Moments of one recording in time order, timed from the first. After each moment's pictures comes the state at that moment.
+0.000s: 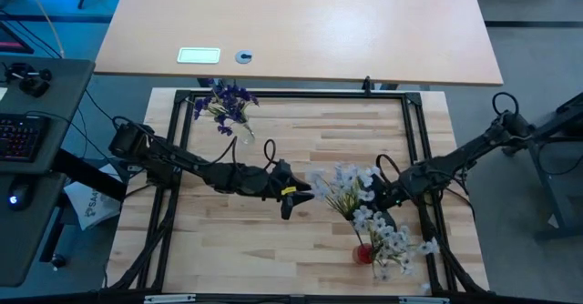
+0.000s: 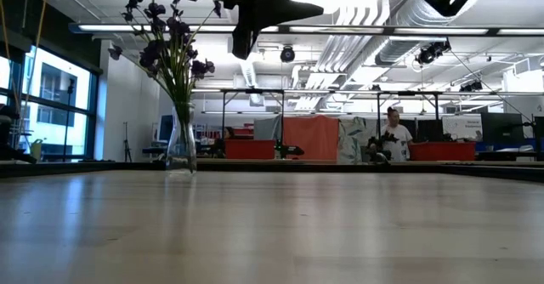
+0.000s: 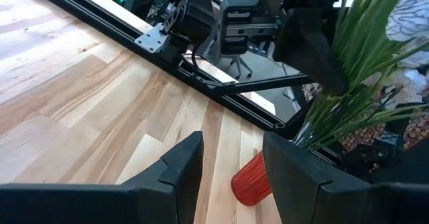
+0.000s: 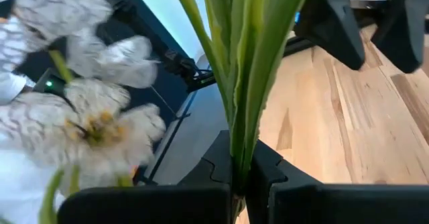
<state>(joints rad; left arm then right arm) -0.25 1.67 0.95 0.51 -0.23 -0.62 0.48 0.99 0.56 0.27 0.03 0.56</state>
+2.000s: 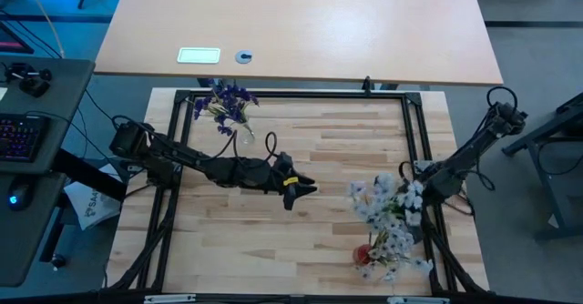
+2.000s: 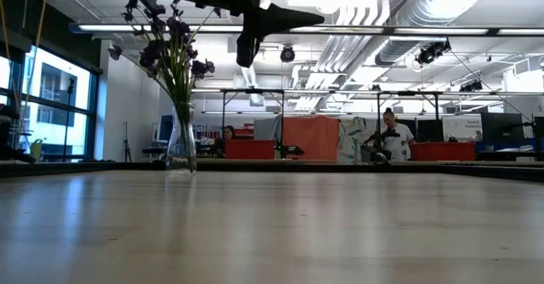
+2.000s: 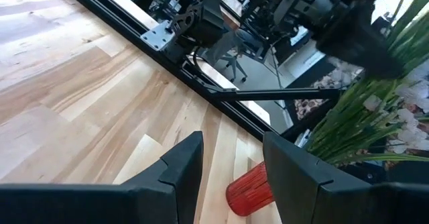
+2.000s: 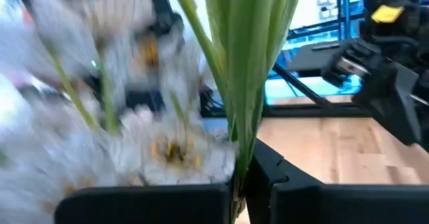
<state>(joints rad) -0.18 1.67 0.95 0.52 -0.17 -0.72 0.72 0.81 0.49 0.36 0.25 0.22</state>
